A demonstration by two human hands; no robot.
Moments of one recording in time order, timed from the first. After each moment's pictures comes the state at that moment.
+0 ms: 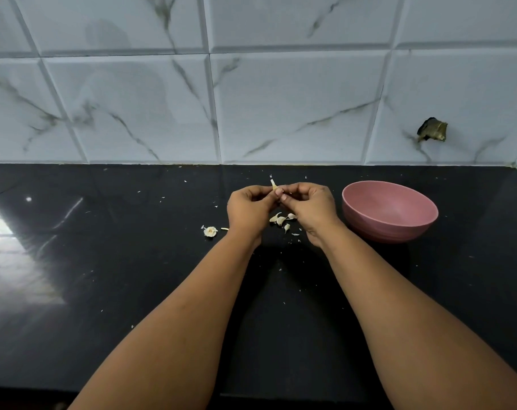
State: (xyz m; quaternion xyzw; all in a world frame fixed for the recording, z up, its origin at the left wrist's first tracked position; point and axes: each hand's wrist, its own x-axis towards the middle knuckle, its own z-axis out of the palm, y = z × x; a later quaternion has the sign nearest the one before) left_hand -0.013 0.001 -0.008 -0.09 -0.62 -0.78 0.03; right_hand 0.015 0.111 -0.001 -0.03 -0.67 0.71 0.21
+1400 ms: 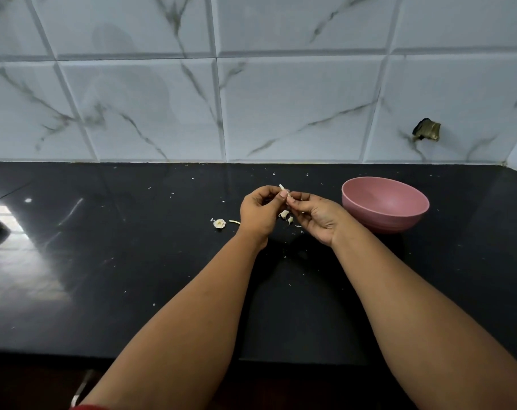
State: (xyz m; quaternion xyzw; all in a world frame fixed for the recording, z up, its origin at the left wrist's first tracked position) left_hand 0.004 -0.005 -0.020 -0.16 -0.60 -0.78 0.01; right_hand 0.036 0.120 -0.002 -0.07 -0.50 0.87 0.02
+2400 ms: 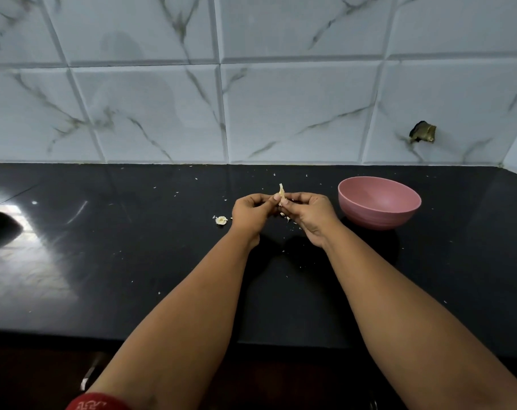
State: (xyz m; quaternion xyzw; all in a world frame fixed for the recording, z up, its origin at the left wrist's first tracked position) left_hand 0.013 -0.021 -0.020 -0.11 -0.63 -0.77 -0.01; right_hand 0.045 0.104 -0.012 -0.03 -0.59 0.80 0.12
